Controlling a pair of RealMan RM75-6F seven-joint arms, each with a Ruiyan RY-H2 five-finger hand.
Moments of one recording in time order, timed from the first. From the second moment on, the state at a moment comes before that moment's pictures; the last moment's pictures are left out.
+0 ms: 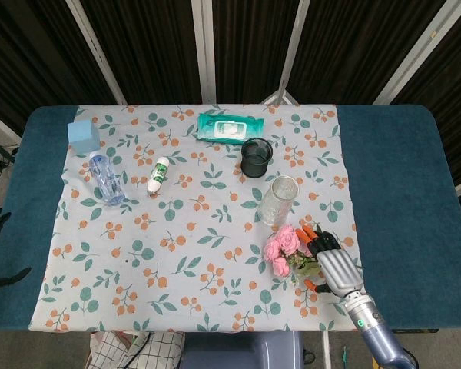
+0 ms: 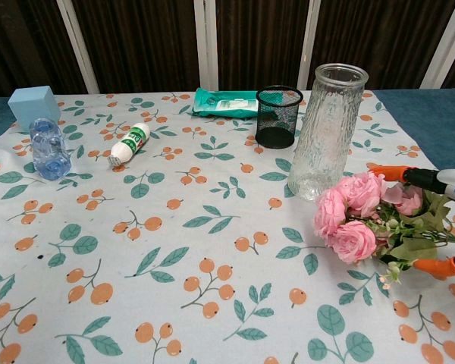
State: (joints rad) left arm -0.07 -1.08 -0.04 -1.55 1.48 1.47 -0.09; right arm 0.32 -1.37 0.07 -1.74 -1.37 1.08 -0.25
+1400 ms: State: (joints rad) left arm -0.07 -1.07 -0.03 -1.57 1.47 1.44 -0.12; right arm 0.35 -1.40 0.22 -1.76 -1.31 1.23 -0.11
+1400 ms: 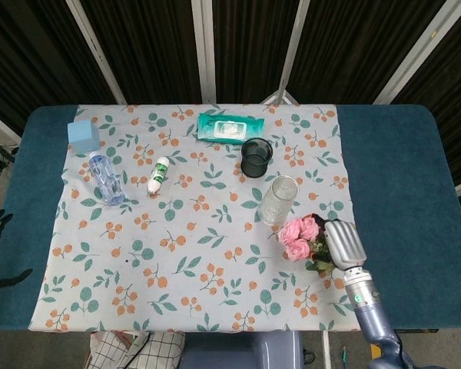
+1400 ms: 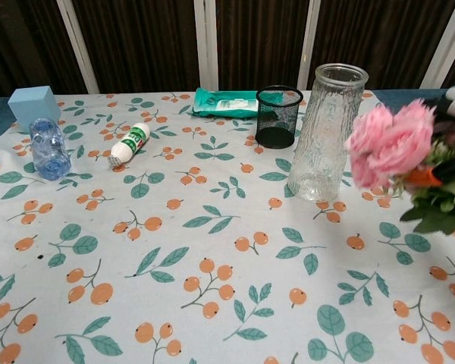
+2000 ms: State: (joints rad) left arm -0.08 -1.07 -0.03 -1.58 1.47 1.44 -0.10; right arm 0.35 -1.26 0.70 -2.03 -1.01 1.40 0.51
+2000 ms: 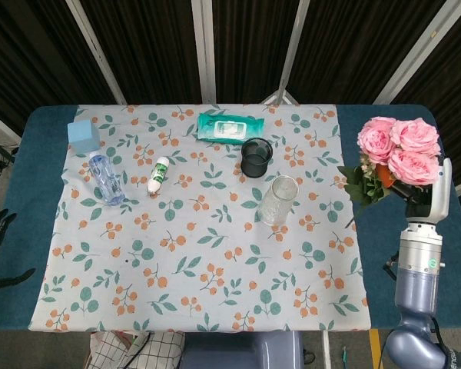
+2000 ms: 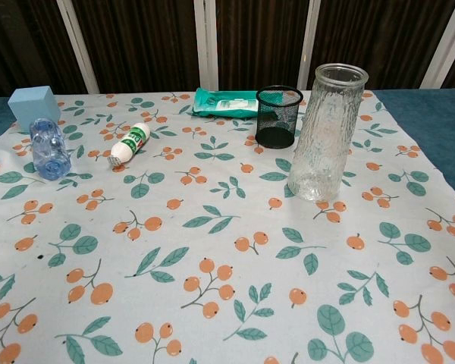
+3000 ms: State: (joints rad) left arm -0.09 -1.06 -0.03 -1.58 1.44 1.40 -0.13; right arm 0.71 -1.61 0.78 -1.63 -0.90 1.35 0.52
